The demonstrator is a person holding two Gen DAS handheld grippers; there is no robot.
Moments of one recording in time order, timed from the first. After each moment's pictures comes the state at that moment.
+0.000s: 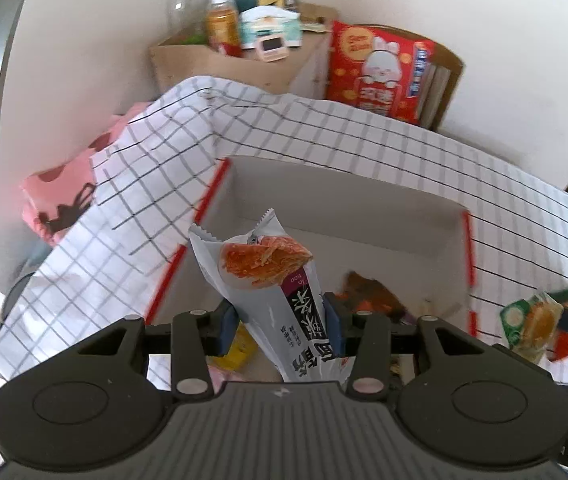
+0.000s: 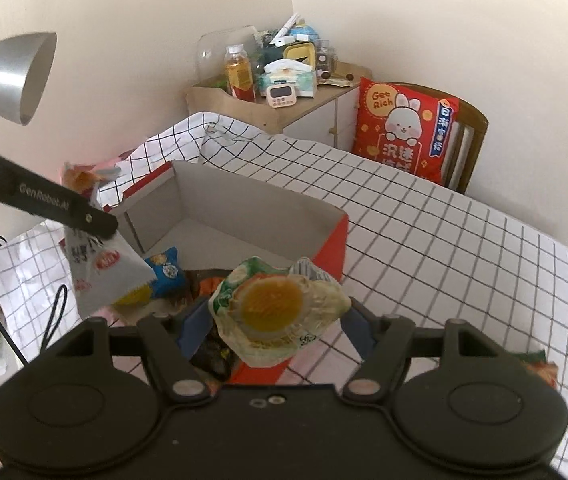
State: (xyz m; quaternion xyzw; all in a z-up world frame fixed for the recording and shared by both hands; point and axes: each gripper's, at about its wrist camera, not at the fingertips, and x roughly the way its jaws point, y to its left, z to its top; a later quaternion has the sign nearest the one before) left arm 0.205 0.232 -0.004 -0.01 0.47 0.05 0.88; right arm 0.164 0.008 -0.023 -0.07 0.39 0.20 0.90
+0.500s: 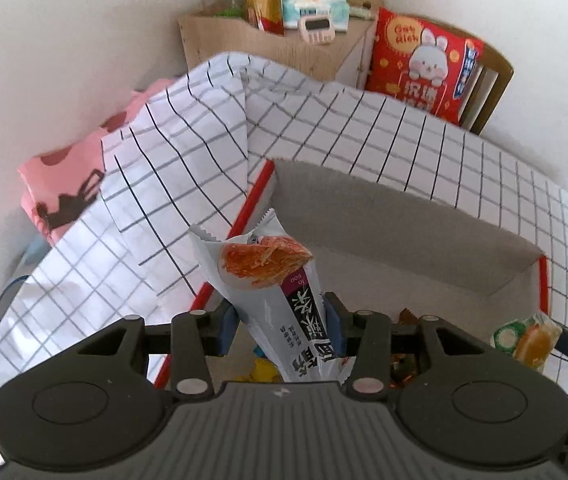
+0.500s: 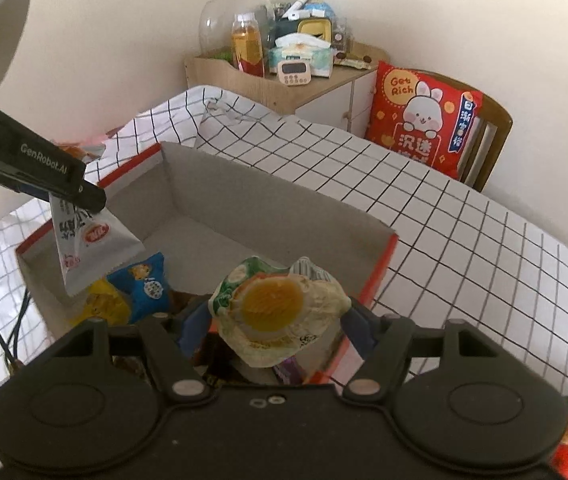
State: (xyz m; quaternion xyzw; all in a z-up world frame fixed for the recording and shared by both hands) left arm 0.271 0.271 -0.043 -0.03 0.49 0.09 0.86; right arm 0.218 0.058 -0.065 -0.10 0.40 0.20 0.89
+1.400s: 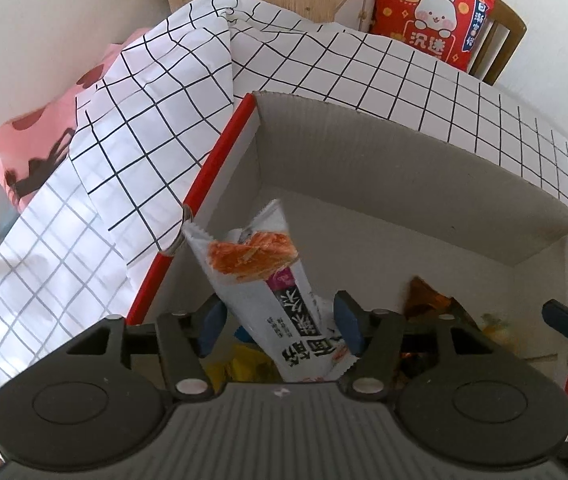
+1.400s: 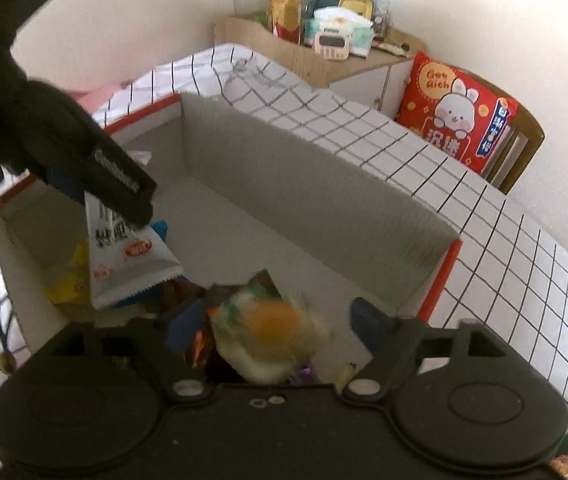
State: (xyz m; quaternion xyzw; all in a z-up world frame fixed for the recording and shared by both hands) left arm 0.289 0.265 -0.085 -0.03 0.55 0.09 0.83; right arm 0.230 0.089 -0.091 -0.15 0.42 0.22 0.87
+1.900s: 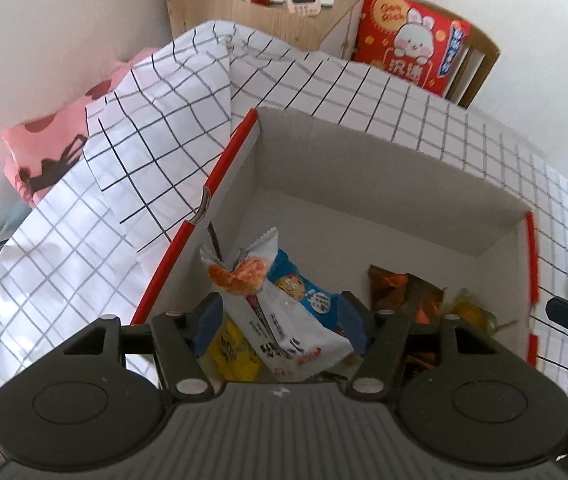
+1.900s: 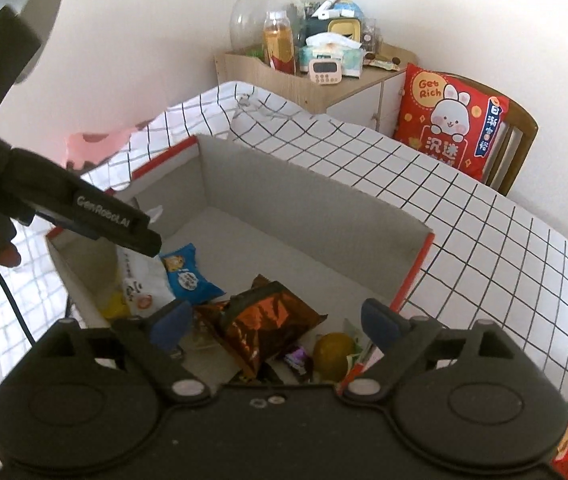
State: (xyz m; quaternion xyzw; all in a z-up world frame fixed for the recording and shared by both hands) left arm 0.237 0.264 -0.050 -0.05 0.51 0.06 0.86; right arm 0.198 0.060 -0.054 -0.09 0.40 0.24 0.88
